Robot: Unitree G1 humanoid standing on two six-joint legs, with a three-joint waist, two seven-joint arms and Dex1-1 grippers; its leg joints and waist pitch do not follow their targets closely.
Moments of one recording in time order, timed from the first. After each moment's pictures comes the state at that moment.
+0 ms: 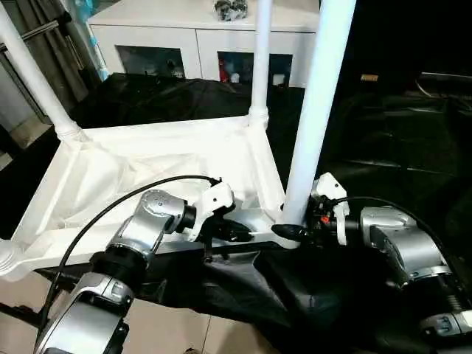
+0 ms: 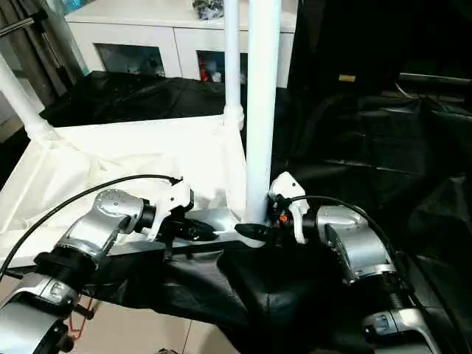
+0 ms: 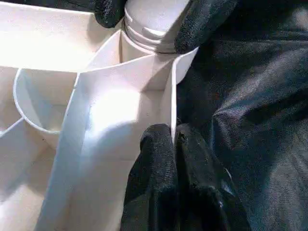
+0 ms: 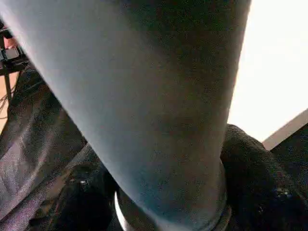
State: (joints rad) left arm -0.61 0.26 -0.27 0.65 0.04 0.11 -1.30; right arm -0.42 -0.39 0.14 0.36 0.14 0.35 1.13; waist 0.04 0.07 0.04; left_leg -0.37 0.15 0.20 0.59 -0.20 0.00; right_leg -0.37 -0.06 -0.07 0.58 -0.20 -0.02
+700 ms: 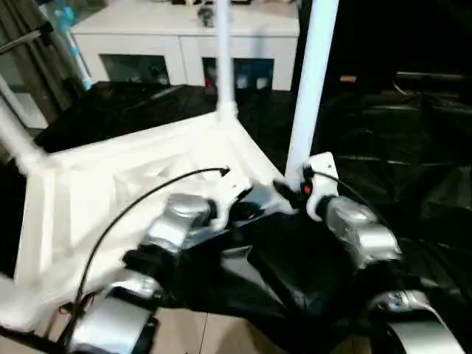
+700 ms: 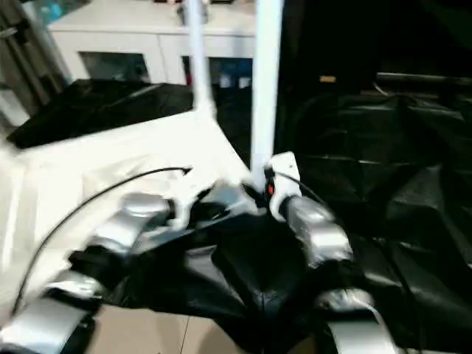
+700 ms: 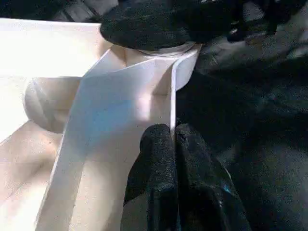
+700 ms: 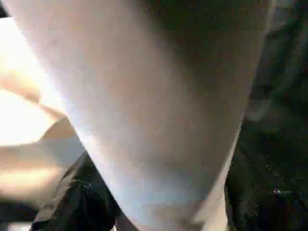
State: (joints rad) left arm -0.67 0.06 -0.19 0.74 0.09 0.21 -0.82; right arm -0.58 -0.10 -0.05 0.66 0.07 0.25 0.37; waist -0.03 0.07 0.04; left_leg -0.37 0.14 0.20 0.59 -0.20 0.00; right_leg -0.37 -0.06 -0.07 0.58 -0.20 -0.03
